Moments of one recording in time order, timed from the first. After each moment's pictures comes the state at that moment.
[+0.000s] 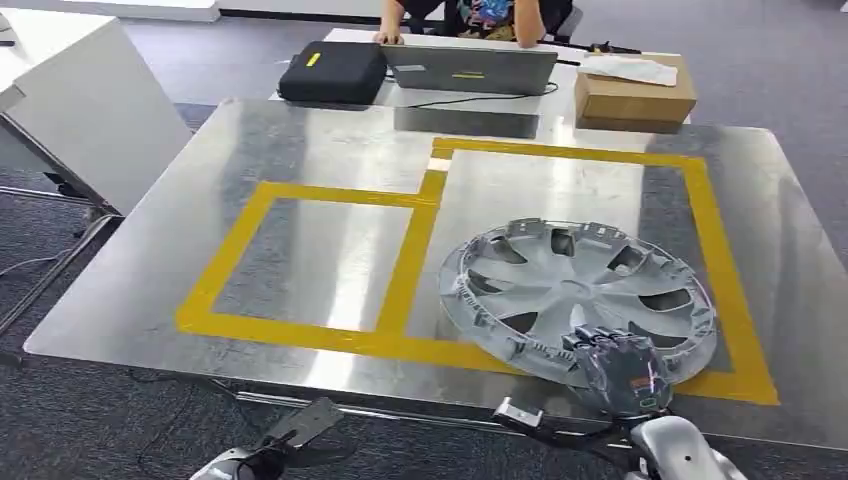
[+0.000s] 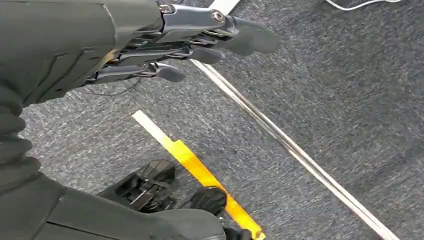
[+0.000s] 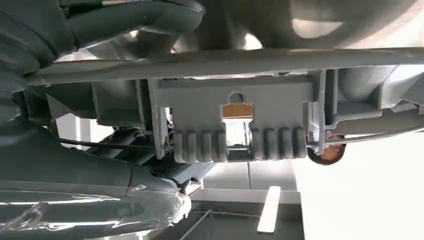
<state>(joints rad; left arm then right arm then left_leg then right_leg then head) -0.29 -0.21 0.64 -0.23 -1.10 -0.13 -0.53 0.12 -0.19 0.36 -1.54 1.50 -0.53 0.06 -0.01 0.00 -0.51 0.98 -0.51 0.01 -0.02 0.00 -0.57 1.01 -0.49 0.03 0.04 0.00</state>
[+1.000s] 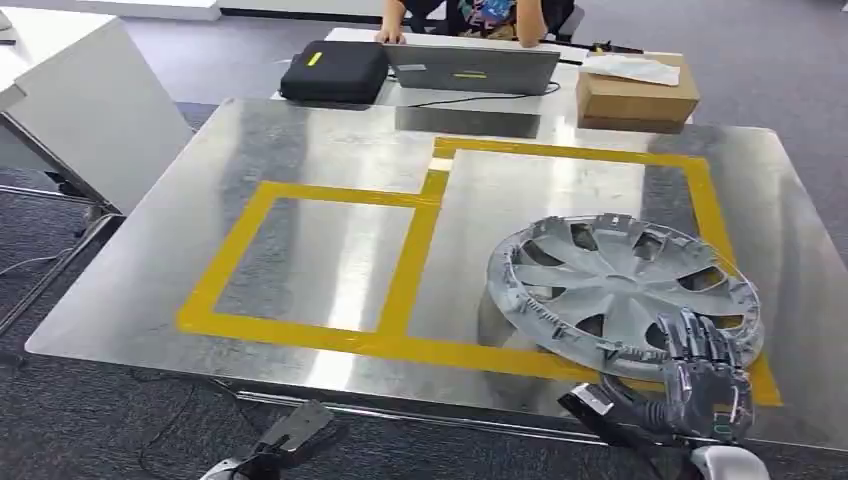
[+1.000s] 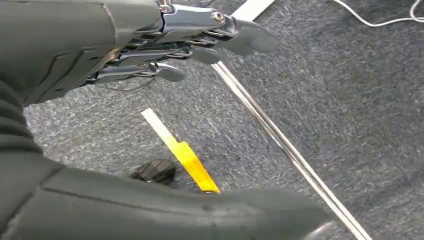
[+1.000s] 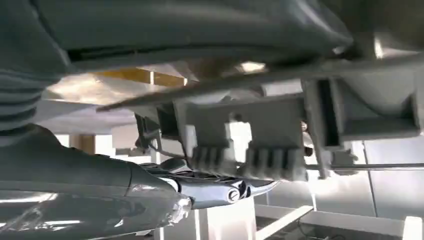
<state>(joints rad) -0.25 -0.21 0.62 -0.23 -0.96 -0.03 -0.53 0.28 -0.15 0.15 -1.60 1.48 -0.57 0.23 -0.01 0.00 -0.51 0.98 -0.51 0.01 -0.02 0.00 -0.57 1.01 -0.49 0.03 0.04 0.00</state>
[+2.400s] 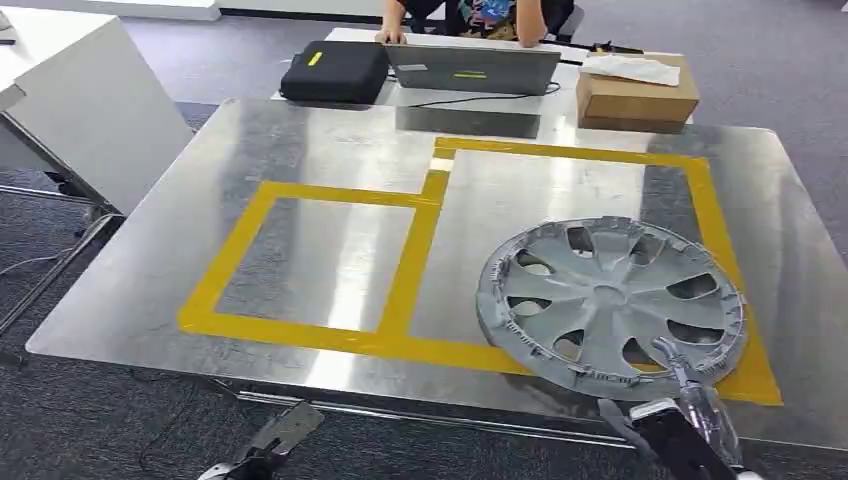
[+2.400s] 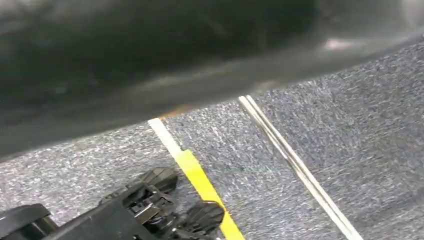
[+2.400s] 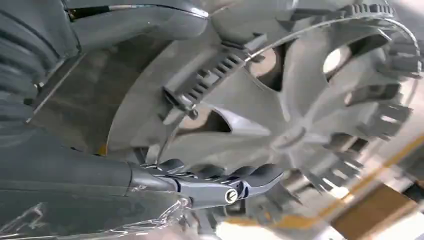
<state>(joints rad) -0.23 -0.19 0.55 -0.24 -0.87 0.01 -0.55 0.44 -0.06 0.03 -1.77 0.63 -0.26 -0.15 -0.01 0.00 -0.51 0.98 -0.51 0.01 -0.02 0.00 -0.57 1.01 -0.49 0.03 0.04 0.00</state>
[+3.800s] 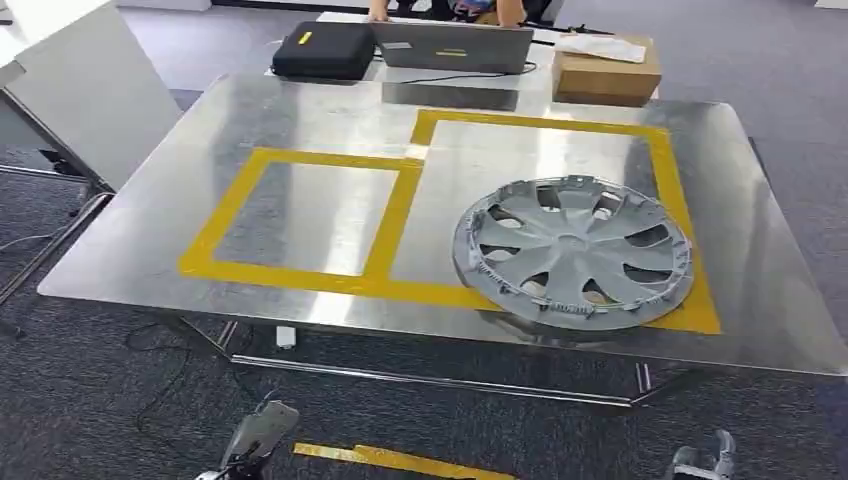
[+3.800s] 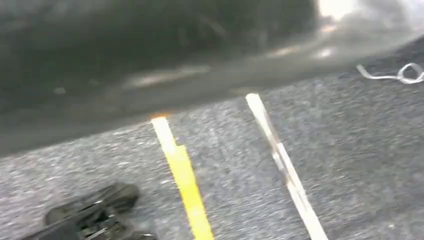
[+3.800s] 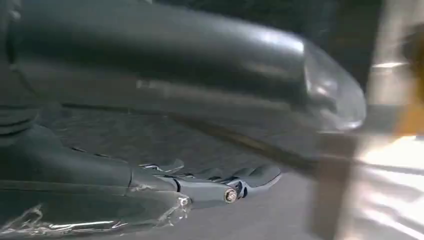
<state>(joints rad) -0.19 -0.21 0.54 -0.28 -0.68 0.11 -0.70 0.42 0.35 -0.22 -1.24 0.24 -0.59 -0.62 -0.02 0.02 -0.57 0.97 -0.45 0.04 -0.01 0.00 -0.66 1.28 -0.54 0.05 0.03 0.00</state>
